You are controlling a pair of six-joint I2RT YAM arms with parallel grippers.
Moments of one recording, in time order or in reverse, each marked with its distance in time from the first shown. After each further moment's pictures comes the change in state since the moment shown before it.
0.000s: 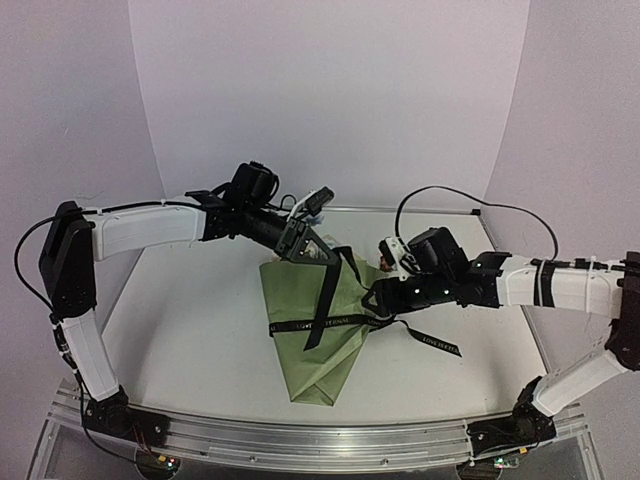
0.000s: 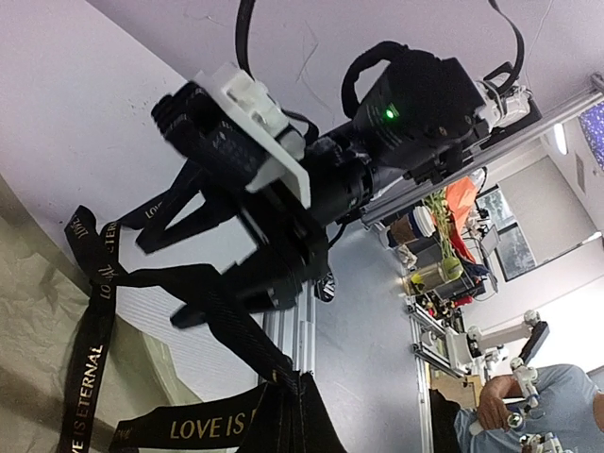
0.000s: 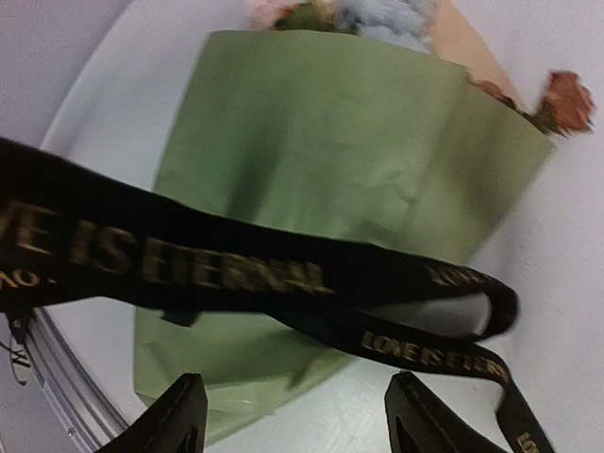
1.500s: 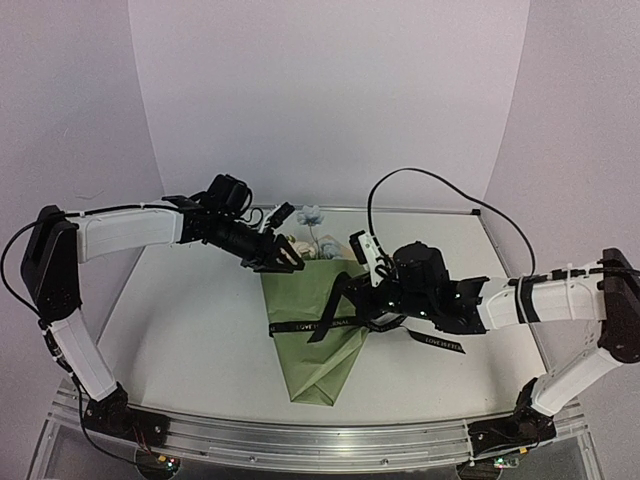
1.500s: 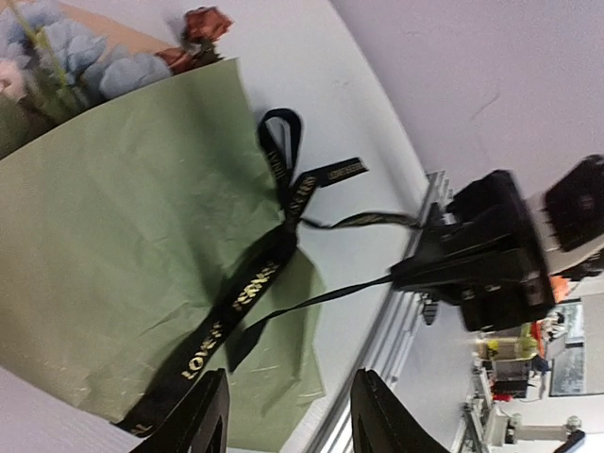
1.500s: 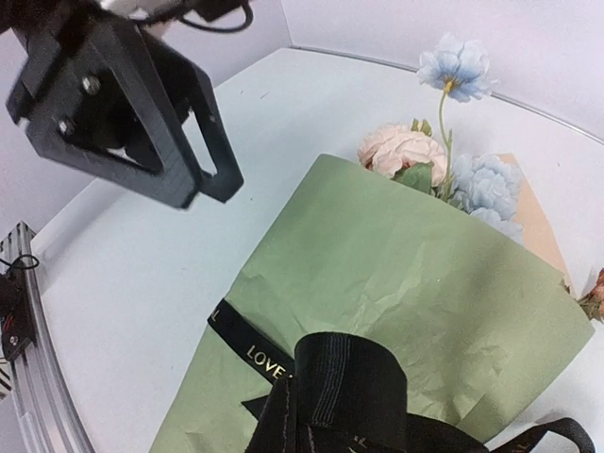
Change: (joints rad) left arm 0.103 -0.096 -0.152 -0.200 -0.366 0.001; right arm 0.146 0.044 -0.089 0.497 0.151 -0.172
